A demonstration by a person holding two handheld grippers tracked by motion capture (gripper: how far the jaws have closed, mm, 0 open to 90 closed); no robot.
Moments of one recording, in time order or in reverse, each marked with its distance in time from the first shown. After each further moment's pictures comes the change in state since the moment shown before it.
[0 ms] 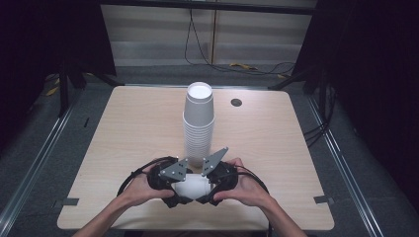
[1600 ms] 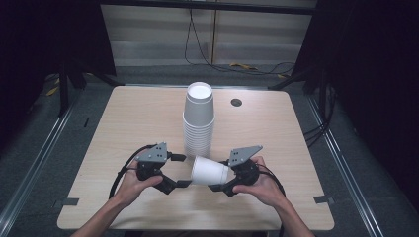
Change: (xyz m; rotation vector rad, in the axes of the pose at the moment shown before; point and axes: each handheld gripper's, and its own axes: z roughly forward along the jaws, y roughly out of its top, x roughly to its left) left arm 0.016 -0.021 -0.028 -0.349 0.087 -0.227; right arm -0.015 -0.047 -0.032 -0.306 -0.107 0.103
